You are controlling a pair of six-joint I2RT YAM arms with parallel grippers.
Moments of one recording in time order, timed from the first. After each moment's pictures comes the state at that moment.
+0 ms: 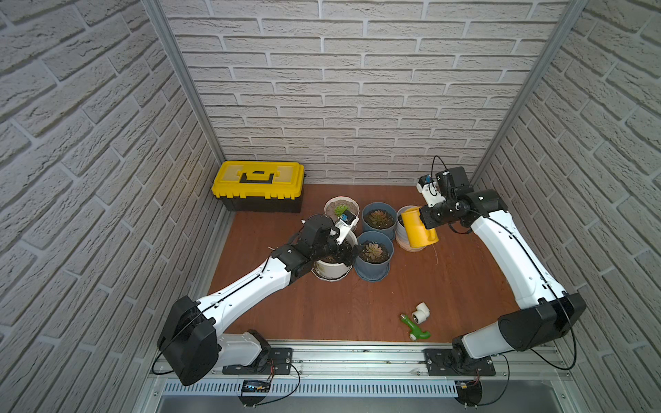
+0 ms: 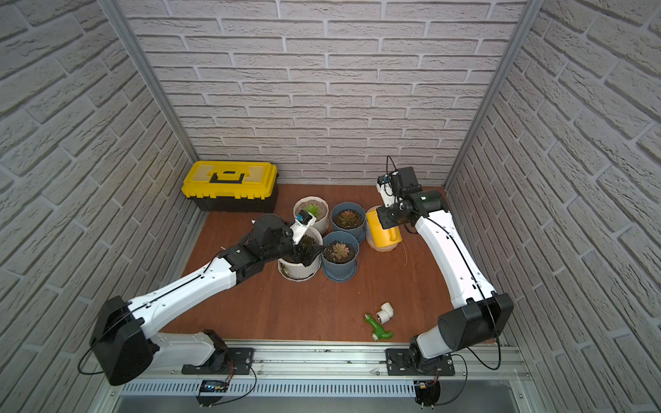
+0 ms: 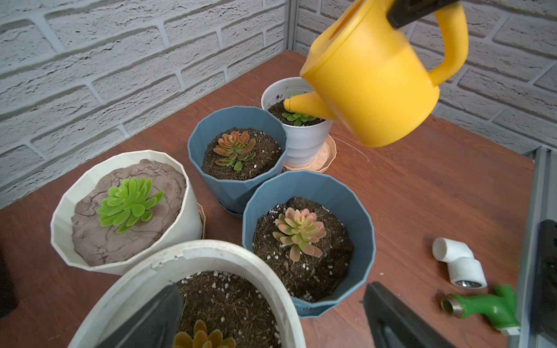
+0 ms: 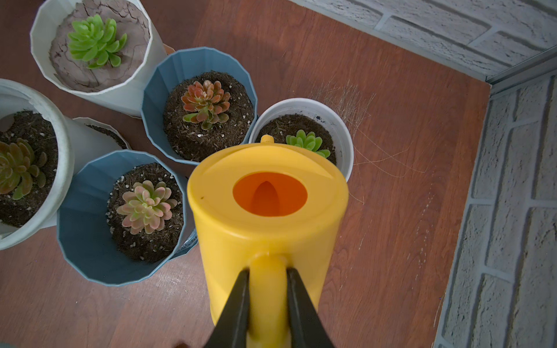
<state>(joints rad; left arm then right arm) -0.62 1.29 0.95 -0.17 0.16 0.05 0.20 1.52 1.68 -1.18 0.05 -0.07</state>
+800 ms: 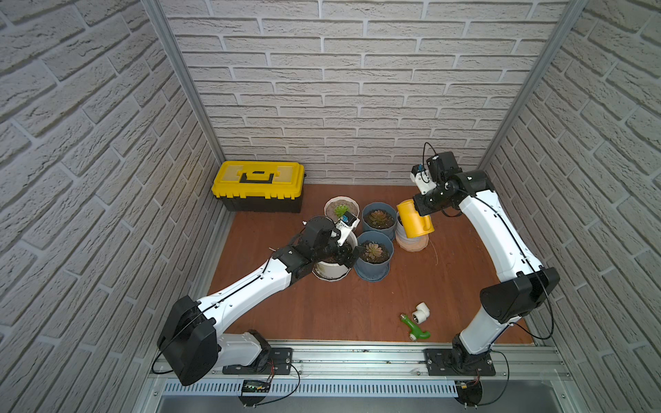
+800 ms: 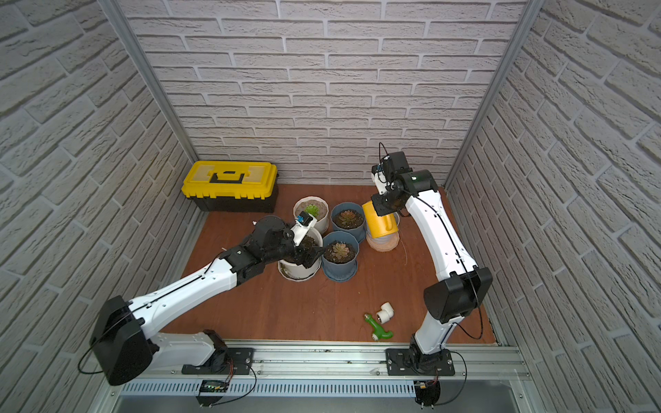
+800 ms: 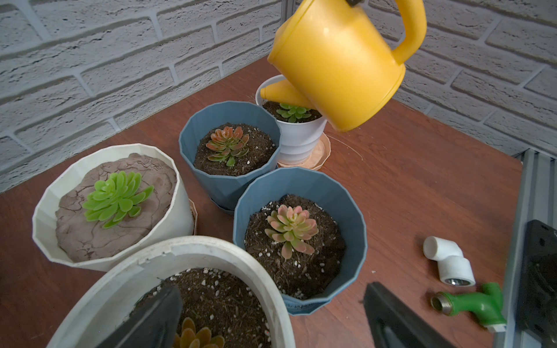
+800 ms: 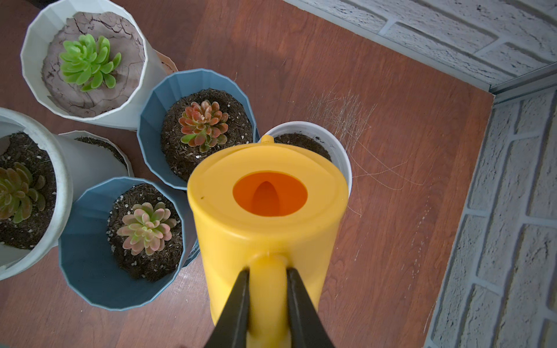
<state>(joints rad) -0.63 1.29 0.94 -0.17 0.17 0.02 0.21 1.73 1.97 -1.31 0.06 -0.07</state>
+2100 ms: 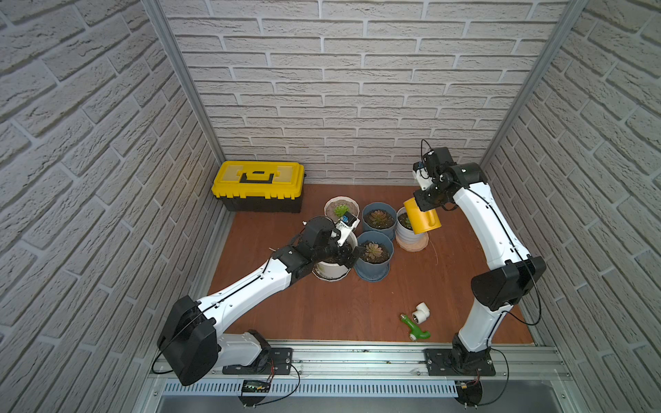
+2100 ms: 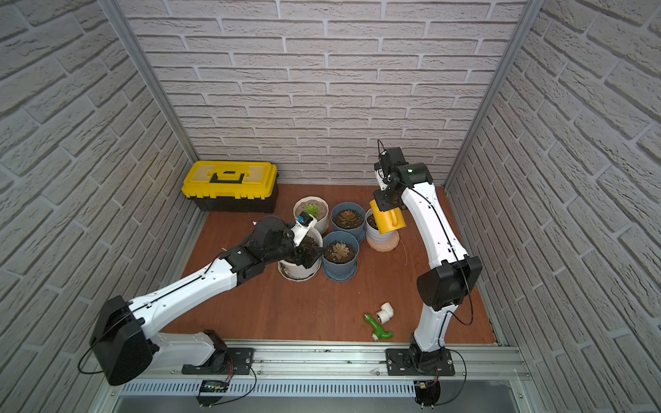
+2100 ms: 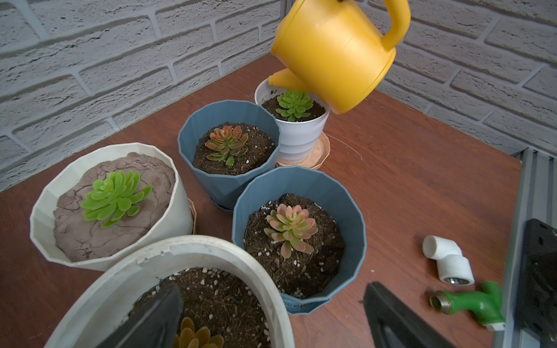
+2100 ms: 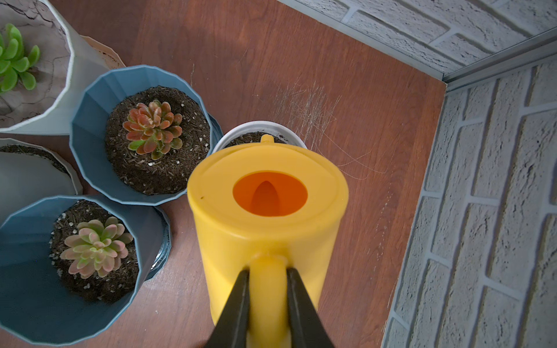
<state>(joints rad) -0.63 1.29 0.94 -0.17 0.17 0.02 0.19 1.83 2.09 -1.38 0.19 -0.07</state>
